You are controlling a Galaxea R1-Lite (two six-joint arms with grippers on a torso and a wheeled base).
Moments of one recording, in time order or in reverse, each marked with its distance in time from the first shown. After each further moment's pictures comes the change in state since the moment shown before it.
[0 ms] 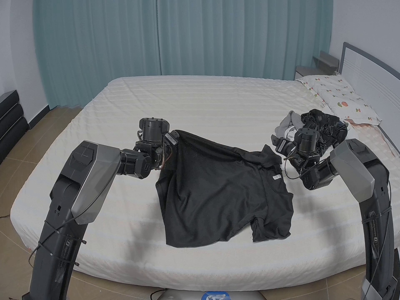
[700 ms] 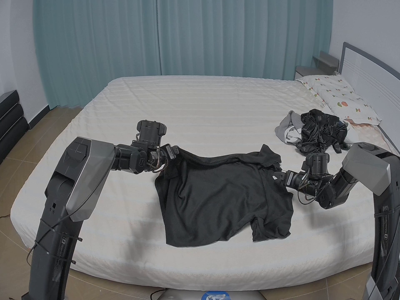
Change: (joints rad) left arm 0.015 -0.048 0.002 0.297 -0.135 0.257; right arm -0.047 -0.150 0.477 -0.006 0.246 0.001
